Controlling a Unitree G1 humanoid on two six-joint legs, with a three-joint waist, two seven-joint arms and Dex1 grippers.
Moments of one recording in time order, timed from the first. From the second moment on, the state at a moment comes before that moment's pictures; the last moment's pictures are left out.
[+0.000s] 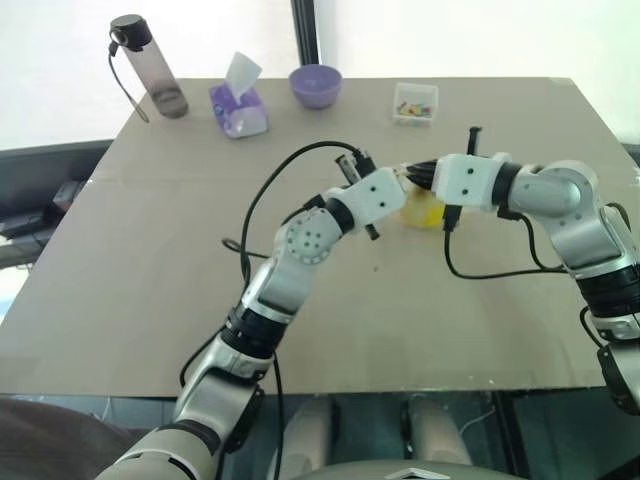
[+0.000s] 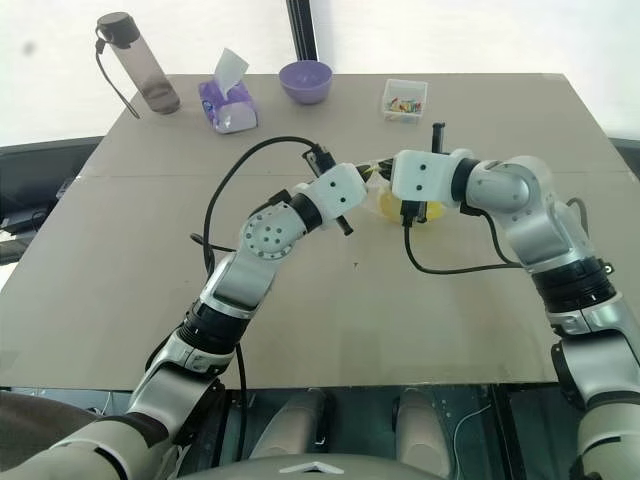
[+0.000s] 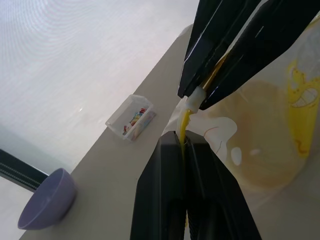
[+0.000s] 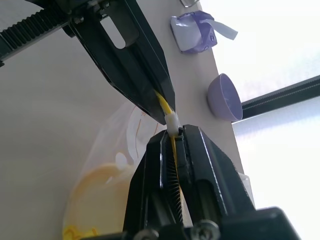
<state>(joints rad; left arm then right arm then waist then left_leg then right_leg) -0.66 0.23 -0.32 -0.03 0.33 0.19 -0.44 -0.80 -0.71 0.29 0.07 -0.26 -0.22 0.83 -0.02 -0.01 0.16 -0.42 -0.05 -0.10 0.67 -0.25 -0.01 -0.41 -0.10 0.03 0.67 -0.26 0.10</state>
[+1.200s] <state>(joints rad) -0.66 0.27 -0.28 0.05 0.38 0.31 -0.34 -0.75 -0.74 0.23 0.04 -0.27 -0.20 0.82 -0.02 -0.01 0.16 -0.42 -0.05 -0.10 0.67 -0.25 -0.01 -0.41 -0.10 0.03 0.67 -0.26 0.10</state>
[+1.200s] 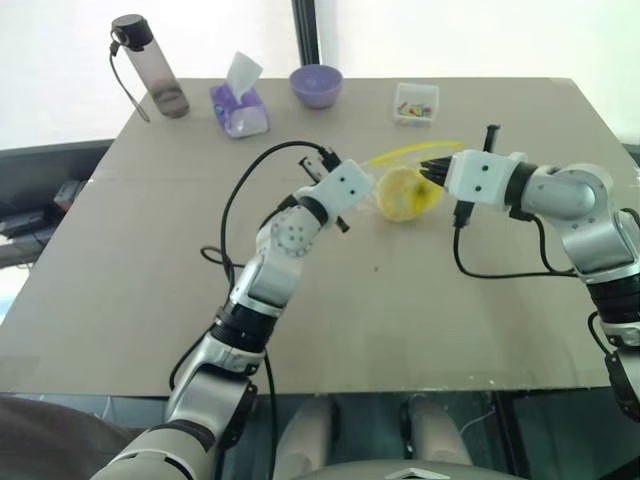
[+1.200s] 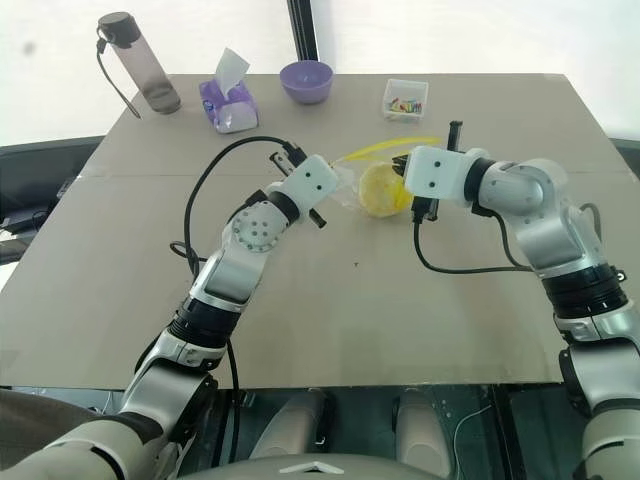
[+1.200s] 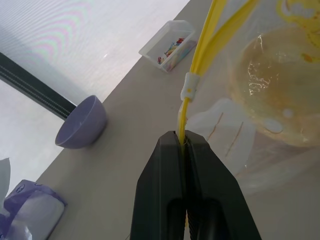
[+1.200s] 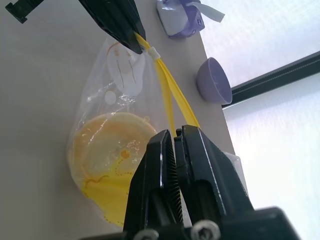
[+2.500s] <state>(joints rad) -0.66 0.27 -0.34 0.02 0.41 0.08 -0.39 -0.77 -0.70 0.26 0.02 -0.27 -0.22 0.85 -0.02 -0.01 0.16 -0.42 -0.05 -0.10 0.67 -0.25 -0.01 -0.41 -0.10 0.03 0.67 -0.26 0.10</state>
